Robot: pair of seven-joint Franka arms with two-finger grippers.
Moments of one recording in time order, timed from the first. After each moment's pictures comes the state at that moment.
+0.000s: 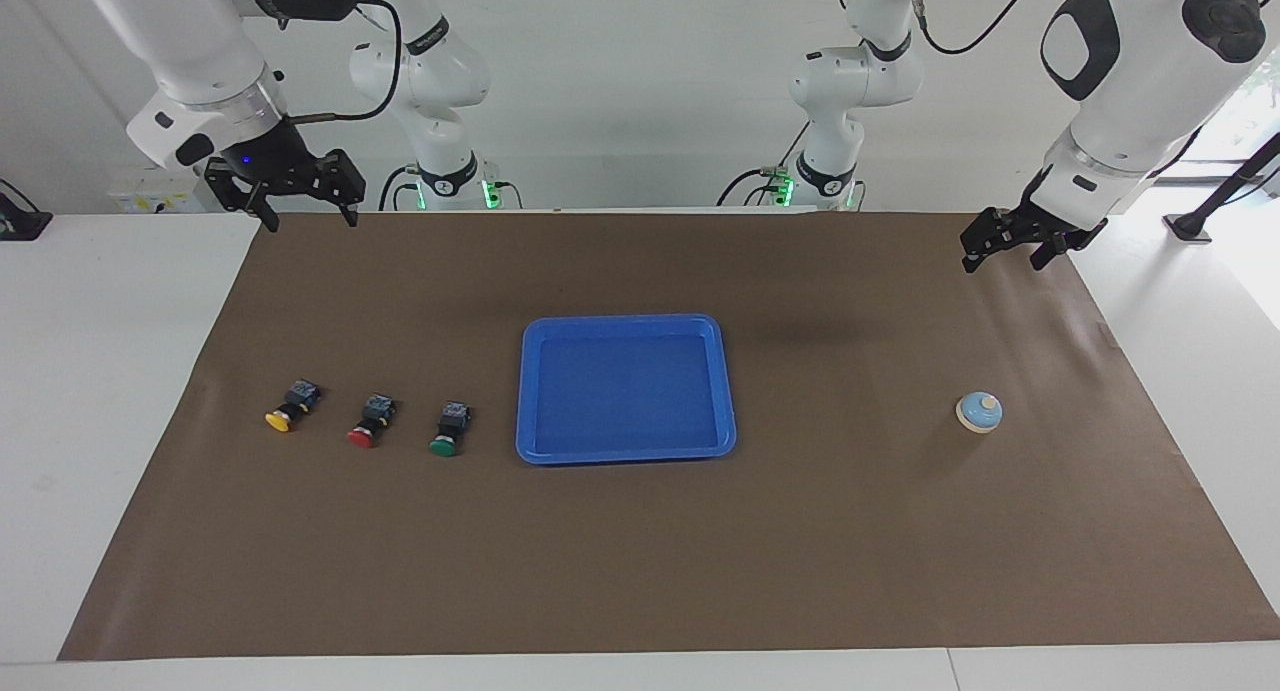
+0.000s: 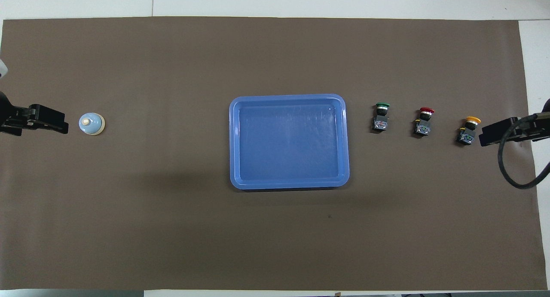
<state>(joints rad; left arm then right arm) 0.00 0.01 -0.01 -1.67 -0.01 1.59 0.03 -0.12 -0.05 0.10 -1.62 0.00 1.46 -0.09</state>
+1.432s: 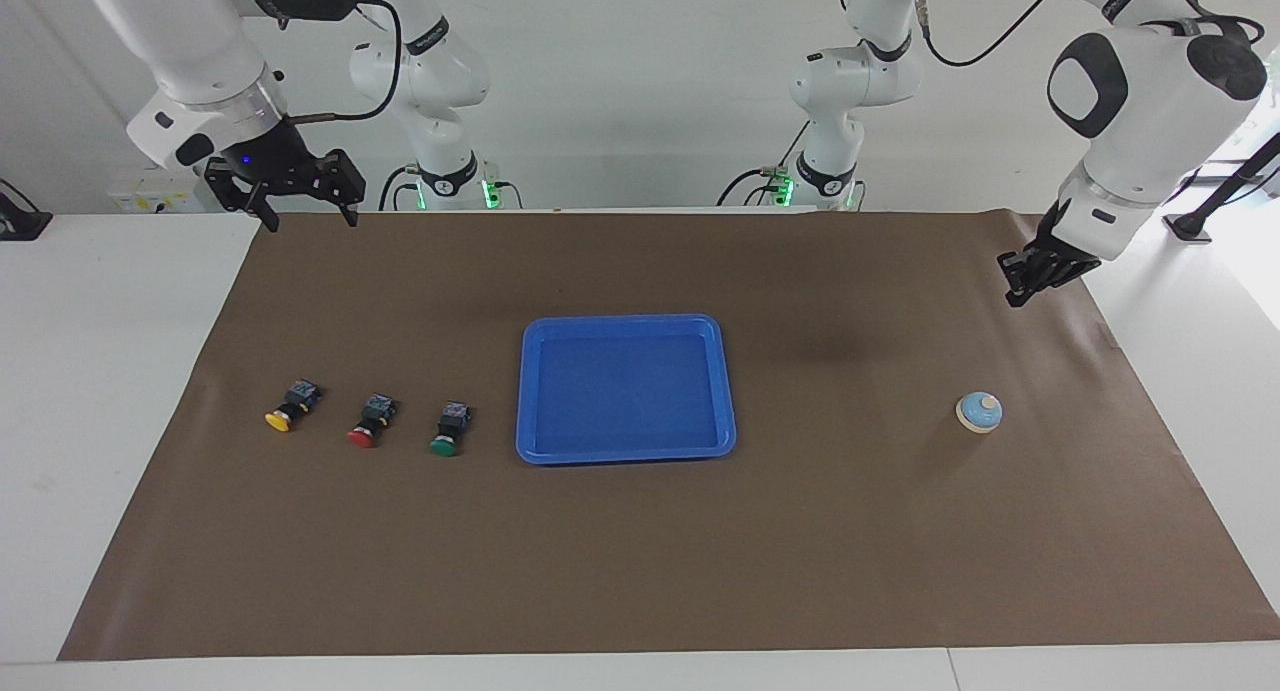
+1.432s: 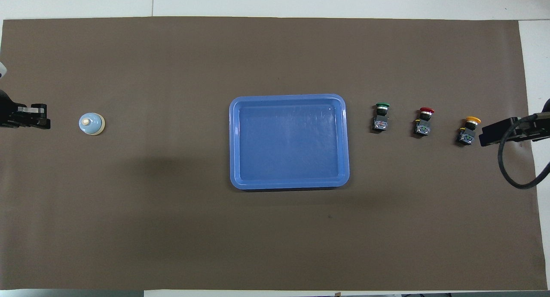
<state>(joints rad) 0.06 0.05 0.00 -1.78 0.00 1.81 0.03 -0.12 -0.05 0.10 -1.62 0.00 1.46 -0.09</state>
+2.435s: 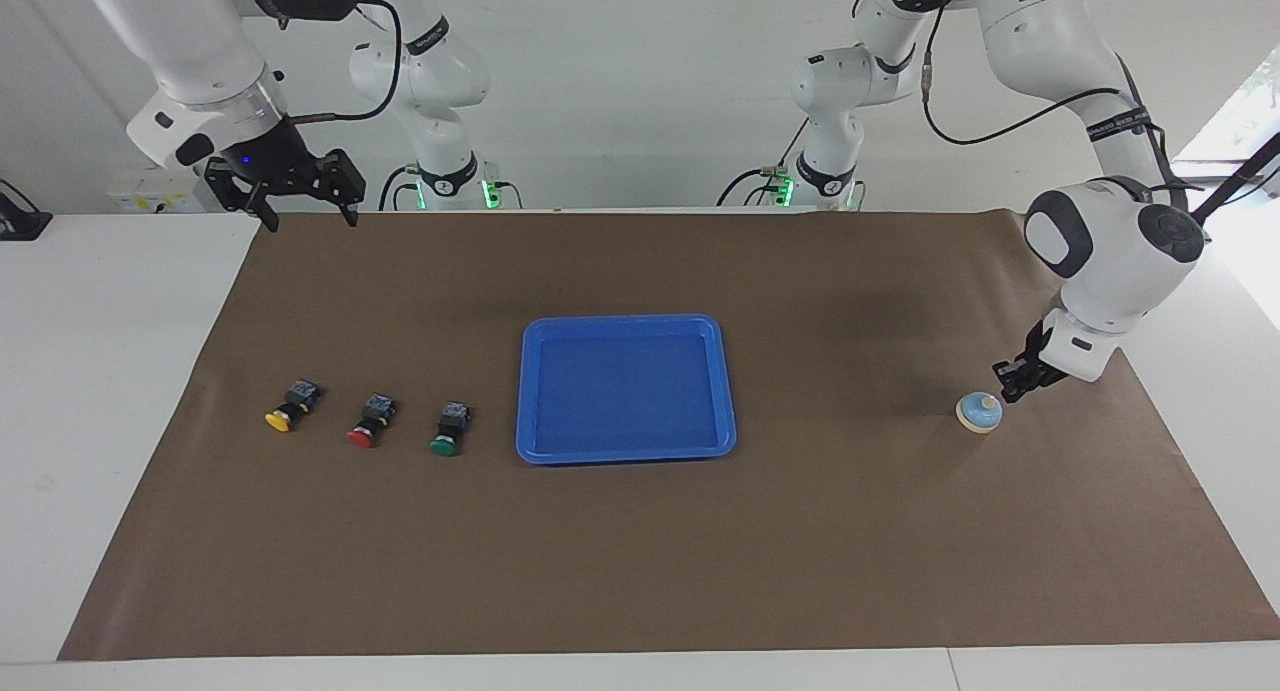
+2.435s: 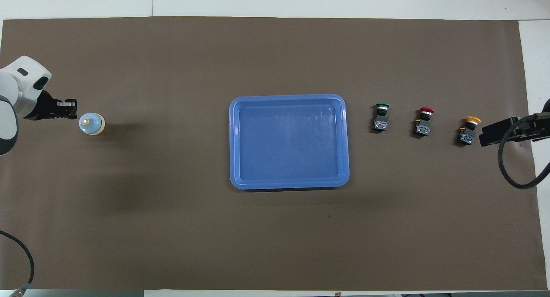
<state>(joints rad) 0.12 0.29 0.00 -1.88 0.00 2.19 0.05 -0.12 -0.05 0.10 -1.62 0.00 1.46 -0.09</state>
